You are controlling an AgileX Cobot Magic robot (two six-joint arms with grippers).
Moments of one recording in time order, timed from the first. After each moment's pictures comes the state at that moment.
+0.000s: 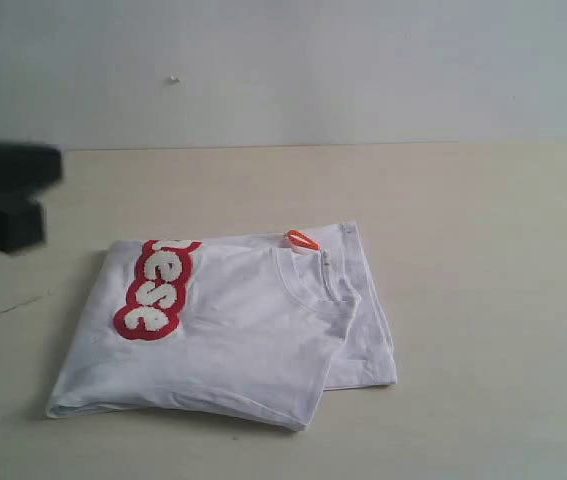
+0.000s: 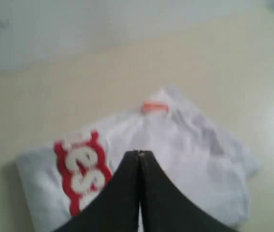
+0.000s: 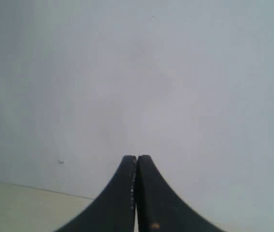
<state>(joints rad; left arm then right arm) -0.56 1.00 -0.59 -0.39 0.12 0.31 -0.22 0.86 -0.95 1.15 0.45 -1.04</state>
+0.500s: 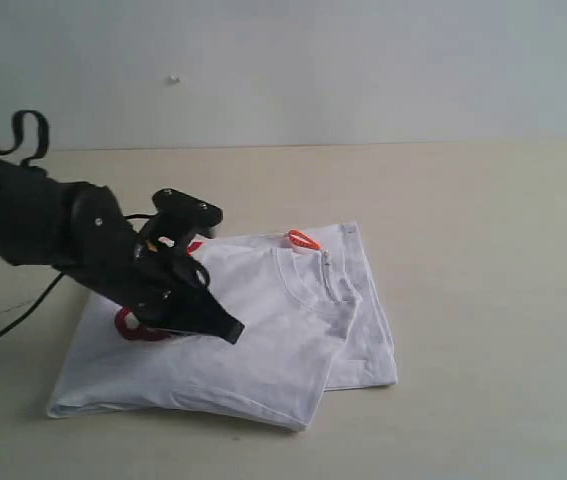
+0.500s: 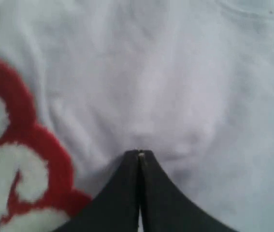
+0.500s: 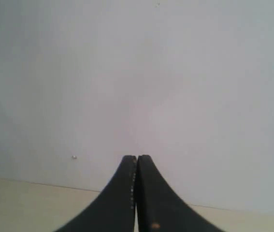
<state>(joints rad) -0.58 1.96 -1.02 -0.39 0.30 0.40 -0.22 0.84 -0.89 1.22 0.45 -1.05</state>
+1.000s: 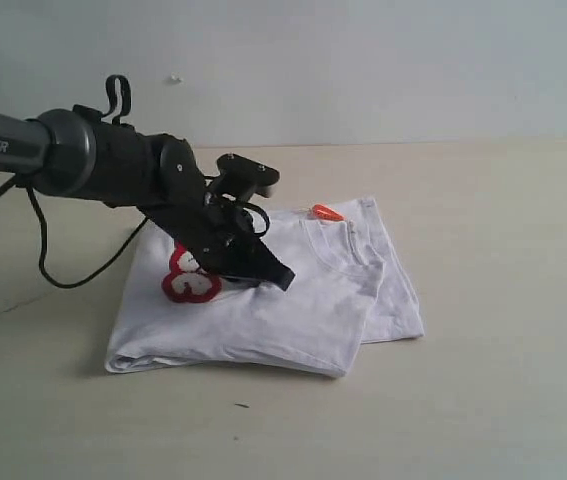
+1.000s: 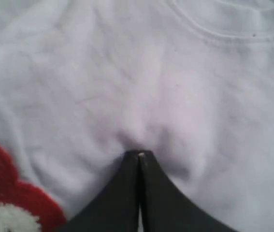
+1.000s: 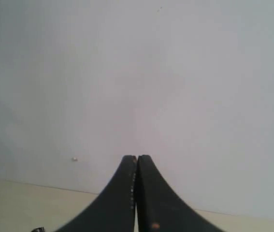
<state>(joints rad) -0.58 2.17 -1.42 -0.38 0.47 0.44 -0.22 0.84 -0.89 1.24 0.45 -1.08</state>
